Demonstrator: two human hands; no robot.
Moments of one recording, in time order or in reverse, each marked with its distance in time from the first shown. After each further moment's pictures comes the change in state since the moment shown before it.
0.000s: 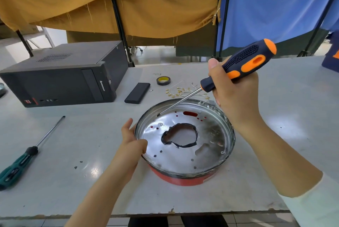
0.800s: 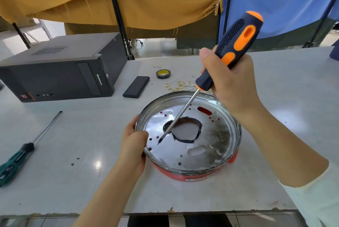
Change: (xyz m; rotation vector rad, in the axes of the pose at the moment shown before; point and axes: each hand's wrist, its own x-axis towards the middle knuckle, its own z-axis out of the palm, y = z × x) left_hand 0.012 -0.005 0.018 -0.283 0.027 -0.052; right_hand 0.012 0.002 0.008 0.135 -0.159 0.025
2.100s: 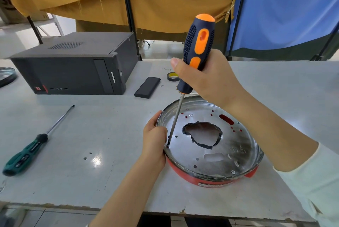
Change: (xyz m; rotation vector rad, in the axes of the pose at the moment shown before) left_hand 0.001 0.006 0.021 -0.122 0.104 -0.083; right_hand 0.015 -0.008 0.053 -0.270 -0.363 -0.090
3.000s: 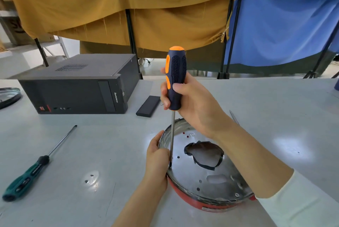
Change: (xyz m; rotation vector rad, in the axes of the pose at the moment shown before) left_hand 0.002 -0.001 -0.003 0.026 -0.081 0.035; right_hand 0.007 -0.003 0.025 0.748 -0.195 0.196
